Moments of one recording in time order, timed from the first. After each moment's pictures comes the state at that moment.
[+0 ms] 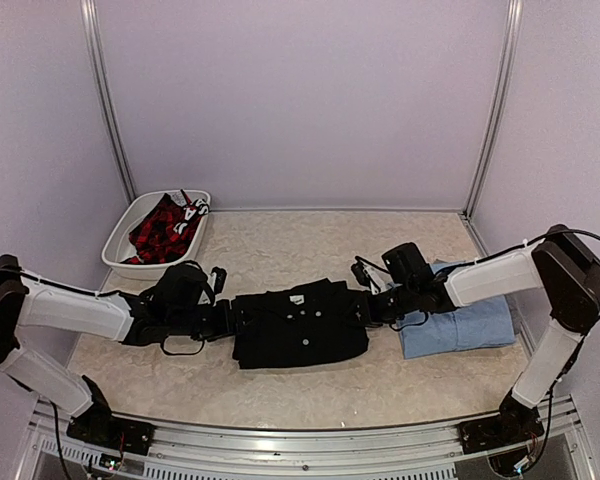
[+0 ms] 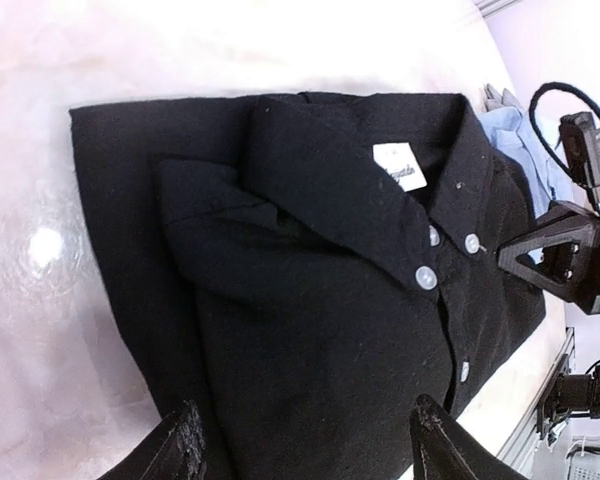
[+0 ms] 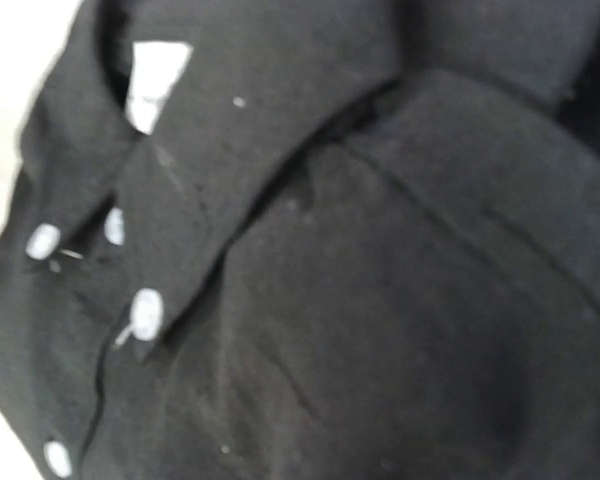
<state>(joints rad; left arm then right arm) -0.76 1.41 0.54 0.20 0.09 -0.80 0.67 1.70 0.83 0.08 -0.45 0.53</state>
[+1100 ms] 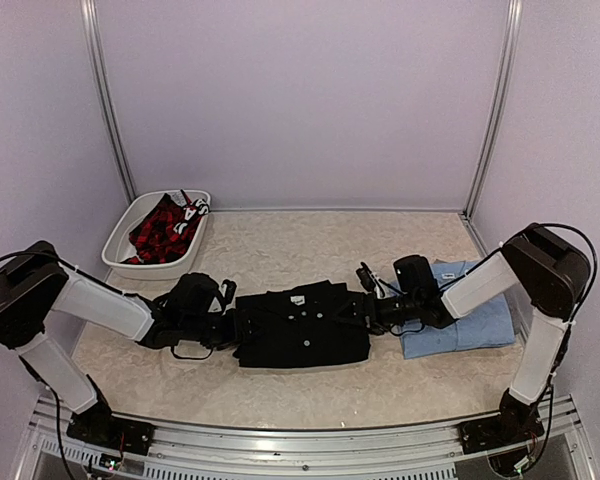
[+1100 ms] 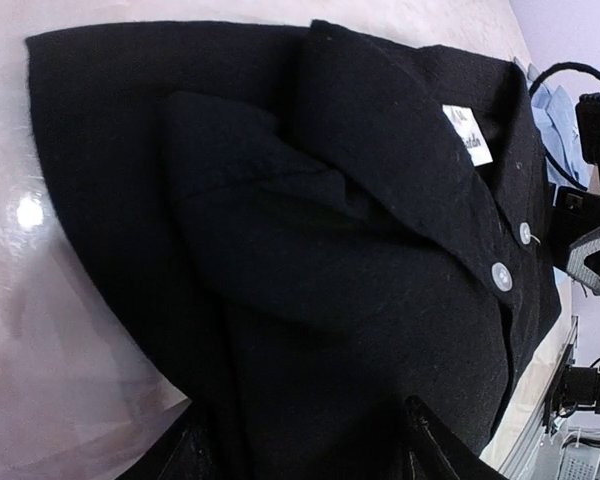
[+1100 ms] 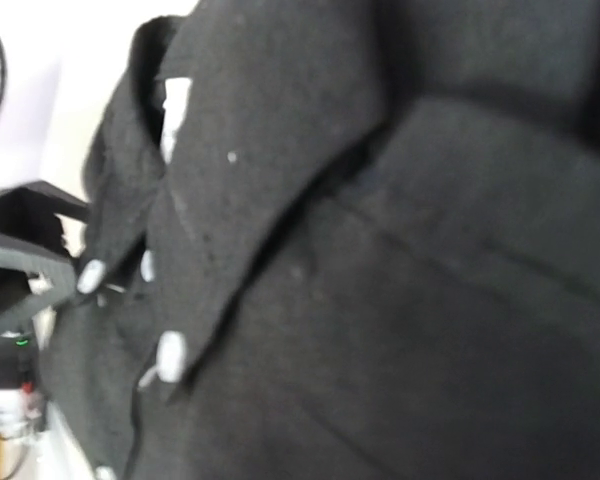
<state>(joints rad) -0.74 1.61 0.56 0.32 0.18 -0.83 0.59 1.84 0.71 0.47 -0.67 0.69</state>
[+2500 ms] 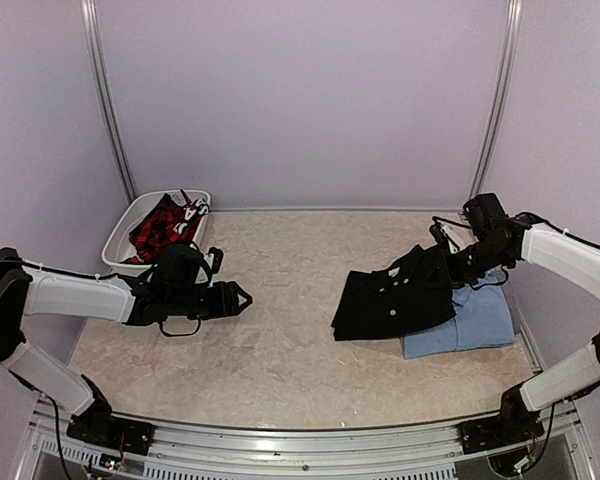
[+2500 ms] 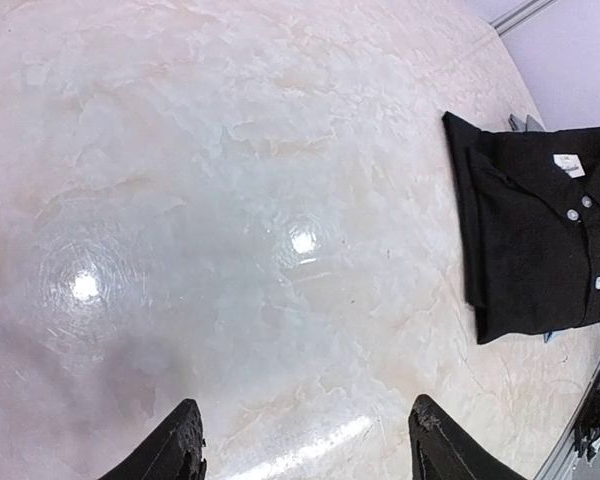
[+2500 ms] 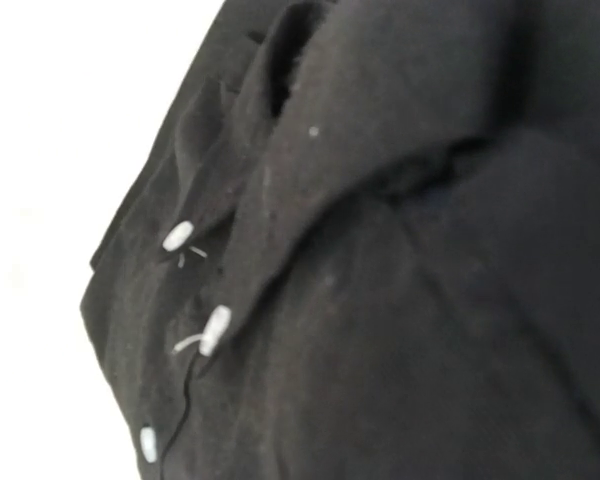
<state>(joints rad) -0.66 1.46 0.66 0.13 0.09 -0.62 0.25 1.36 1.02 -0.70 -0.41 0.16</state>
